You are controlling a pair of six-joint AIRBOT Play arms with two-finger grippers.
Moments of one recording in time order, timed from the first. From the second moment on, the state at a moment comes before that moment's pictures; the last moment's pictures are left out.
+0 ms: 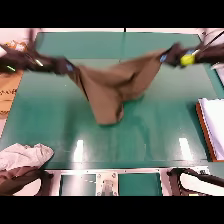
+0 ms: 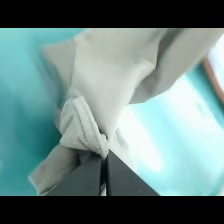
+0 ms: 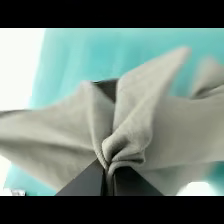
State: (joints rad) left arm -0.05 -1.16 1.48 0.75 -1.23 -1.11; right arm -0.12 -1.26 1.55 -0.67 1.27 1.38
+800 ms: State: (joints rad) left arm -0.03 -1.09 1.99 0.98 -1.20 -1.19; right arm -0.29 -0.87 1.71 -0.82 1.25 1.43
